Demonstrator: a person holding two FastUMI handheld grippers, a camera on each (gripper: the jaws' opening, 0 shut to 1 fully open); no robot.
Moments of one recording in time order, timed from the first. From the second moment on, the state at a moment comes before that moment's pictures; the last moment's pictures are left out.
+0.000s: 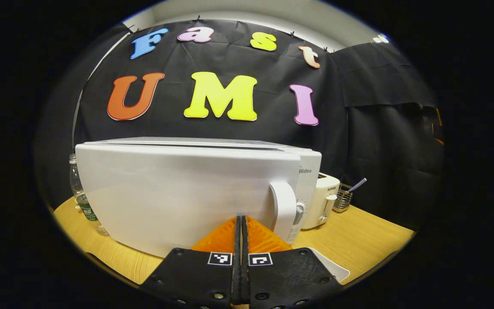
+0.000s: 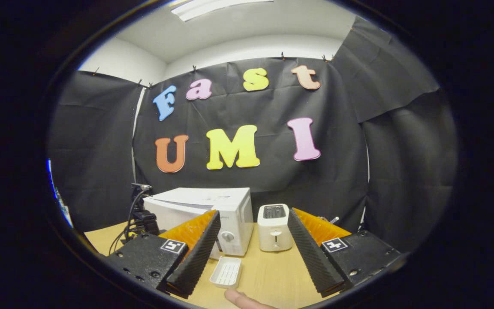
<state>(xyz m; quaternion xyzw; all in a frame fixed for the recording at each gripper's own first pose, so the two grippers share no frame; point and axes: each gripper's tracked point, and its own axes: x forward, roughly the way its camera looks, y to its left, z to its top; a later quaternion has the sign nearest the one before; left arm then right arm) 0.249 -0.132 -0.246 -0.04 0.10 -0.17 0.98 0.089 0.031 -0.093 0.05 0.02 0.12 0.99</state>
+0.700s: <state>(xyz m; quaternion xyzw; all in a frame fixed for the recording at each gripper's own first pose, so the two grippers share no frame) 0.274 -0.140 -0.251 -0.05 0.11 -0.15 0.98 0.073 0.017 -0.100 0.05 0.04 0.08 0.99</state>
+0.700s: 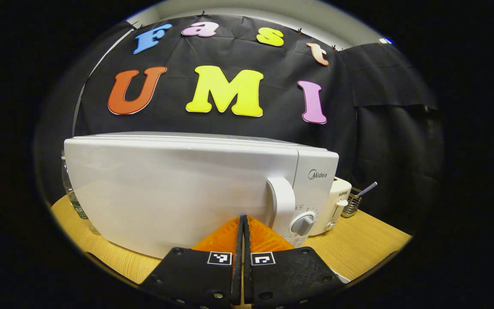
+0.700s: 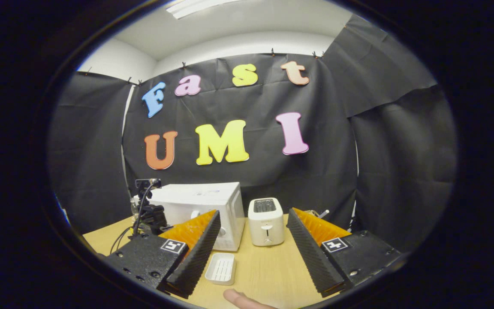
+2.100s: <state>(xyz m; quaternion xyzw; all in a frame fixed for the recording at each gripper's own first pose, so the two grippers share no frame) 0.001 -0.006 -0.025 0.01 0.03 -0.02 1.00 -0.028 0.026 -0.030 0.01 -0.01 0.03 1.00</state>
